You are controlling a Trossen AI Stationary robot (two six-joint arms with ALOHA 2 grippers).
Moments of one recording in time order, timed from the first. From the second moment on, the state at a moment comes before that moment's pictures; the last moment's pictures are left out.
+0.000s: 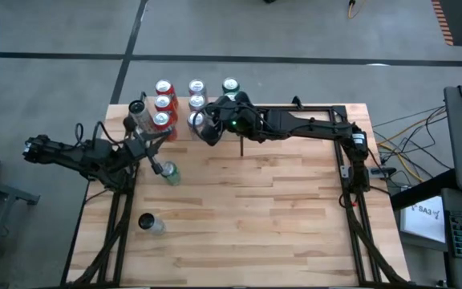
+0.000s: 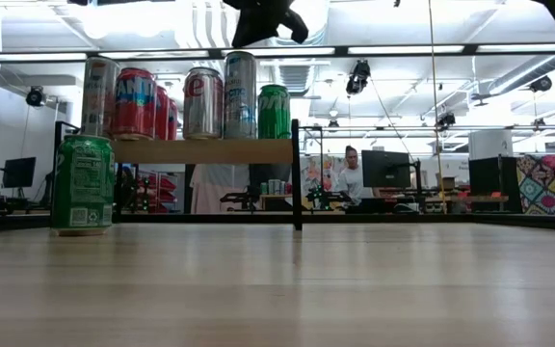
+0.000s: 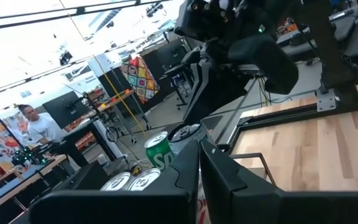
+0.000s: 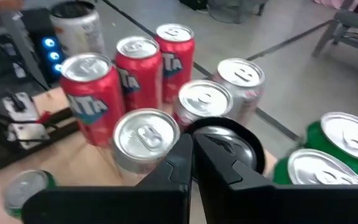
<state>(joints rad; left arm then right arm) -0.25 0.54 0.60 0.05 -0.80 0.53 -0.12 1.96 2.03 -0.54 0.51 0.22</state>
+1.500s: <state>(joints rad) -0.25 0.54 0.60 0.04 -0.80 0.53 -0.12 1.96 2.05 -0.64 0.52 0.08</state>
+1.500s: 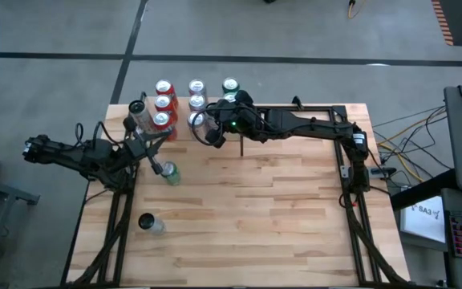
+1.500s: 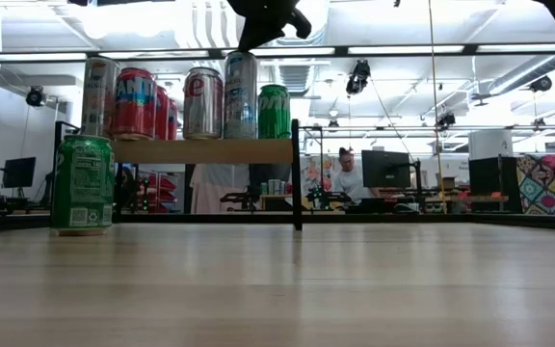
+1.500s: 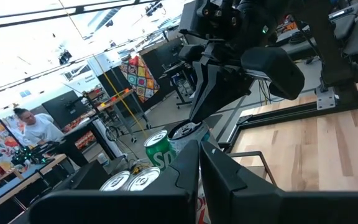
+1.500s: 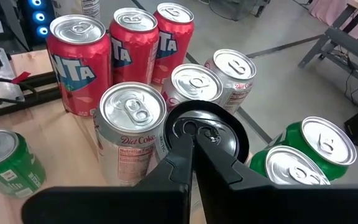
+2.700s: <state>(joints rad) -0.25 0.54 0.60 0.04 -0.79 0.51 -0.08 1.93 2.06 -0.49 0.44 0.05</state>
